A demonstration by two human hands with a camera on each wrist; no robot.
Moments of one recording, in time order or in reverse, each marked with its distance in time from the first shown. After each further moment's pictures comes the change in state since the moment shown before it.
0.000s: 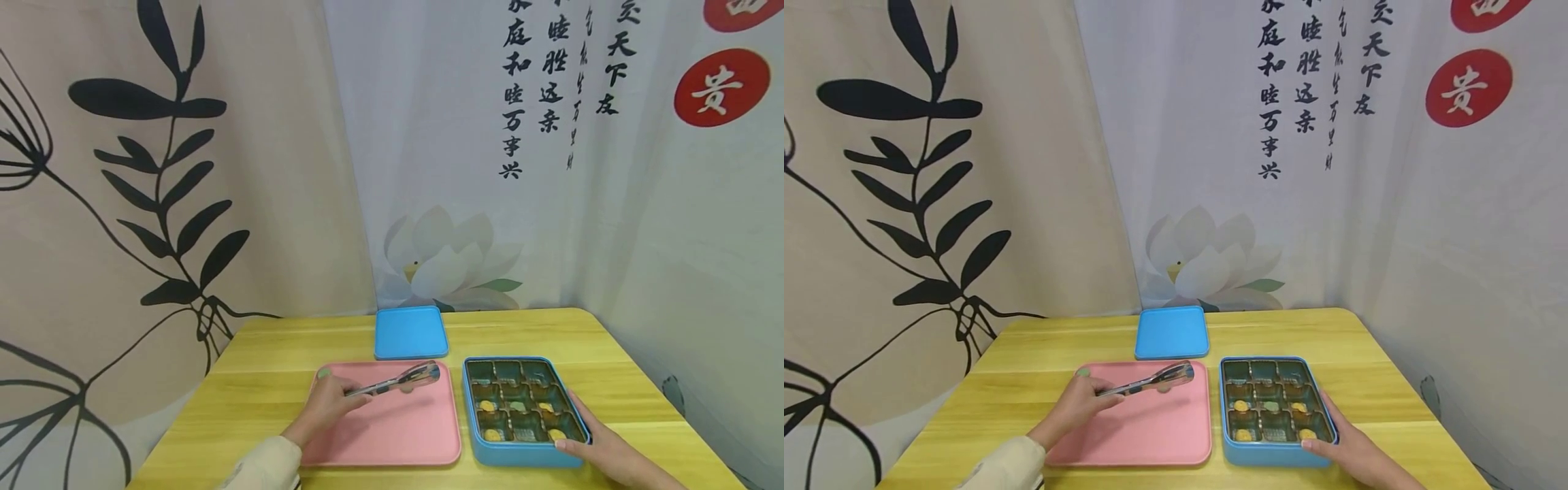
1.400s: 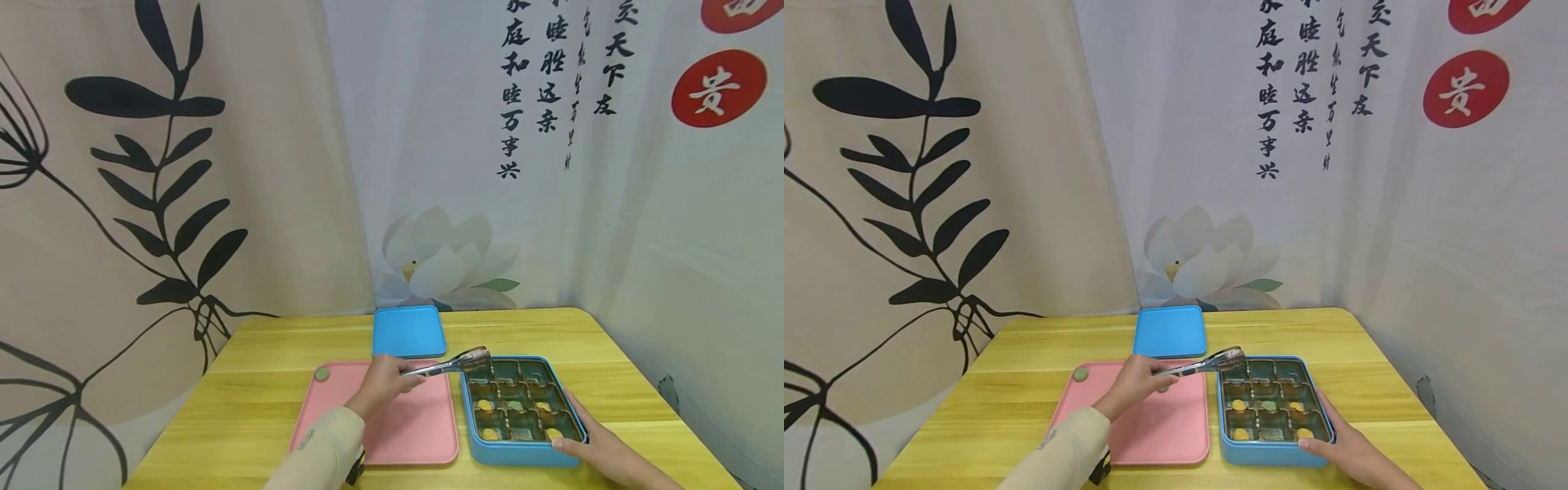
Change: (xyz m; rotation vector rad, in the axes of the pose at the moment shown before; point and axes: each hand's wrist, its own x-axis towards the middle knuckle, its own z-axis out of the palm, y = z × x) left_hand 0.062 0.061 0.067 -0.040 -0.036 0.024; right_hand -0.003 -0.001 0.001 0.012 0.003 -0.012
